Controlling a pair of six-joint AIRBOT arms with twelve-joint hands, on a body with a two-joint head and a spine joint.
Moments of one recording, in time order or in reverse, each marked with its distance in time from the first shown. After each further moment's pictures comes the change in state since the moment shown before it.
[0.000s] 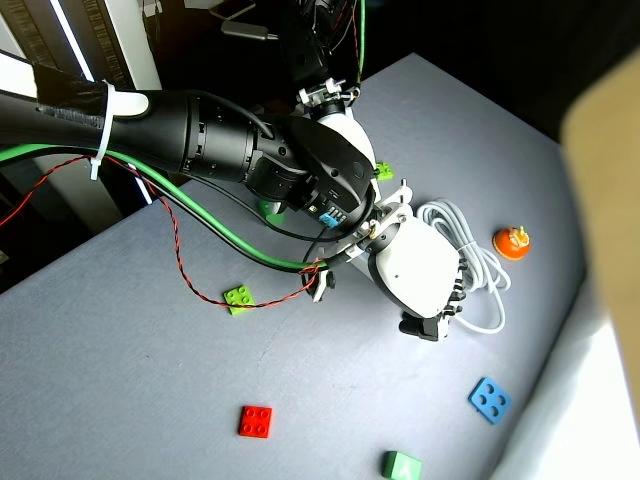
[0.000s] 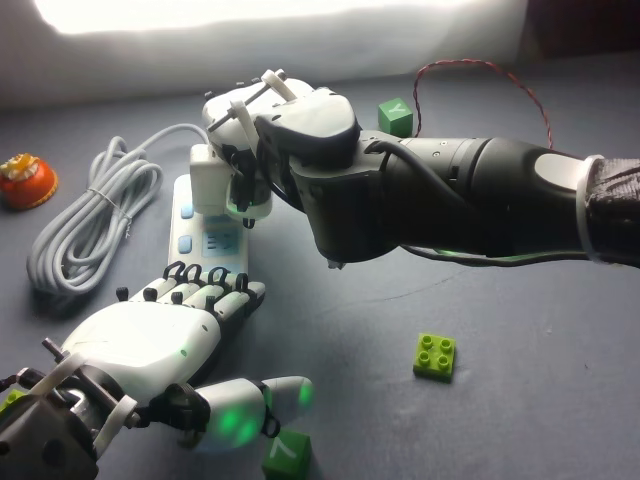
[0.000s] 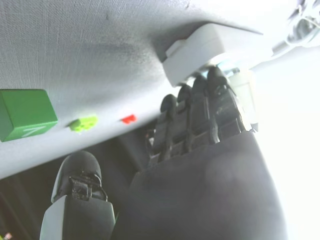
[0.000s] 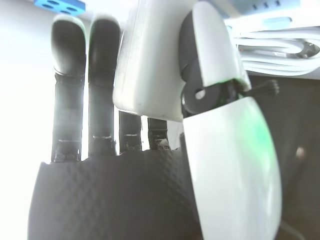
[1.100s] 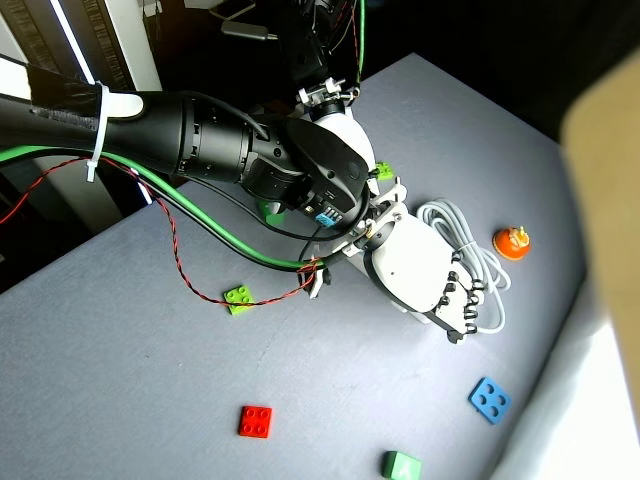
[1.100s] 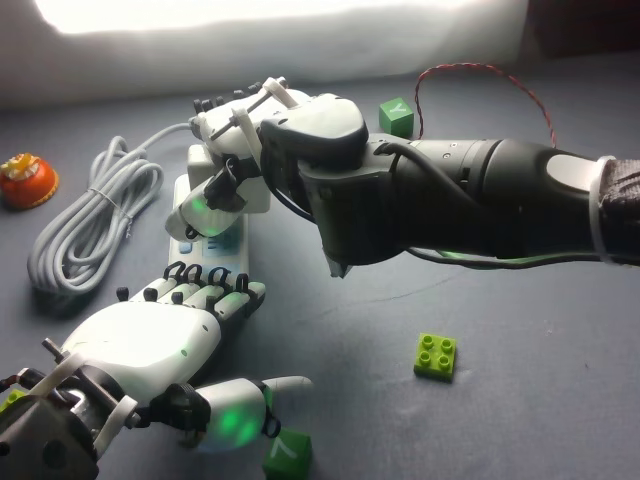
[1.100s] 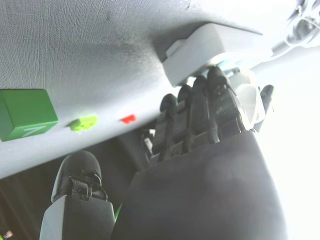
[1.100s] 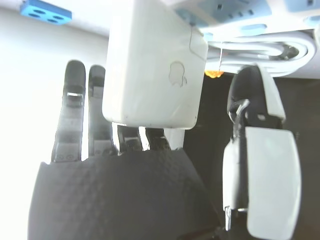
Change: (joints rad) left arm 0.000 0.000 -0.003 0.000 -0.004 0.000; right arm 0.000 0.027 -0.024 0.019 -0.034 -0.011
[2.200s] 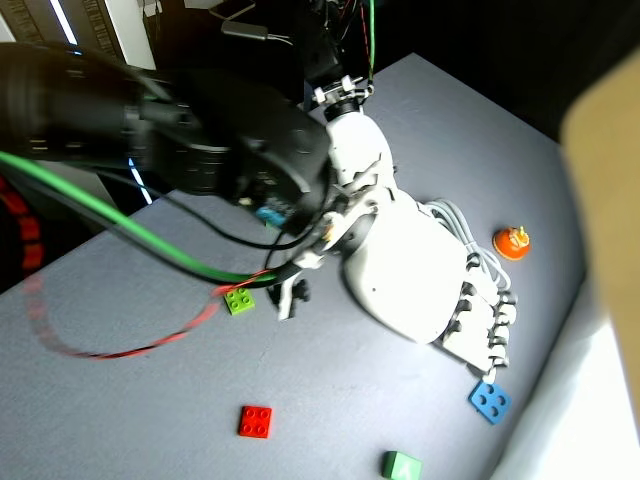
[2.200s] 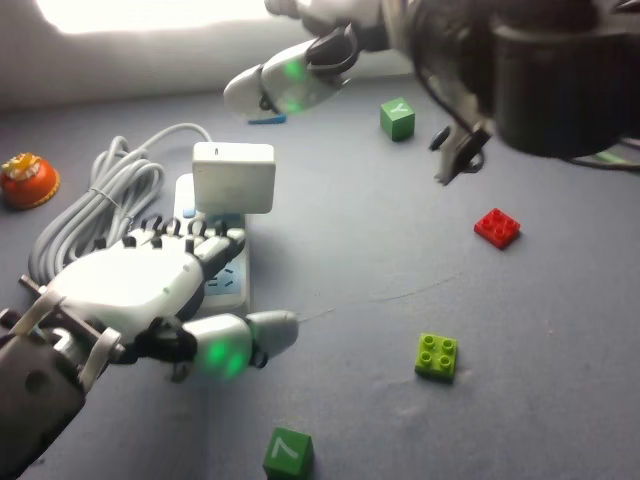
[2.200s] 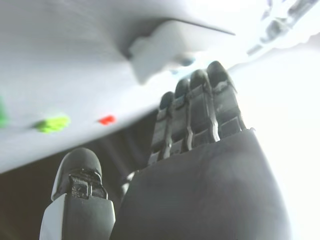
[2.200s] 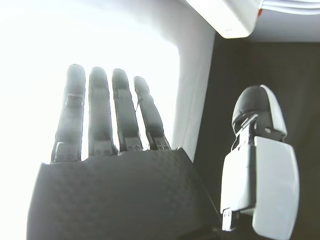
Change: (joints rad) left arm -0.109 0.044 0.036 -0.037 0.038 0.014; right arm 0.161 0.416 -0.381 -0.011 -0.004 -0.018
